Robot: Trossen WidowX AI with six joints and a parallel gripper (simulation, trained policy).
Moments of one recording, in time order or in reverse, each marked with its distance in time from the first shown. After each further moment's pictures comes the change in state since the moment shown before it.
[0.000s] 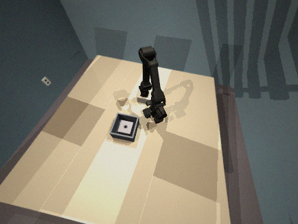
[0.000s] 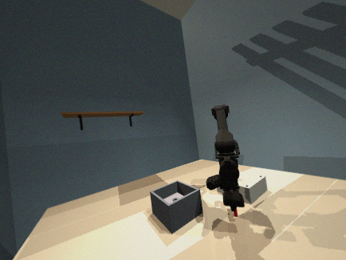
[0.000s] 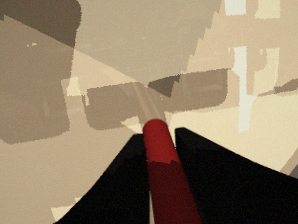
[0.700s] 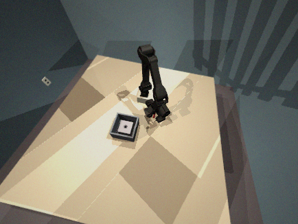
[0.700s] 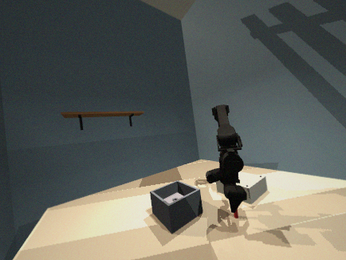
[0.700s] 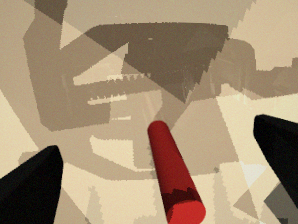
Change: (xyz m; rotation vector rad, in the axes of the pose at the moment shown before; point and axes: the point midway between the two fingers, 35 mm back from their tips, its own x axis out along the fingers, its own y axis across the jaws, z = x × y) arm -0.026 0.010 0.005 -0.104 -0.093 0.040
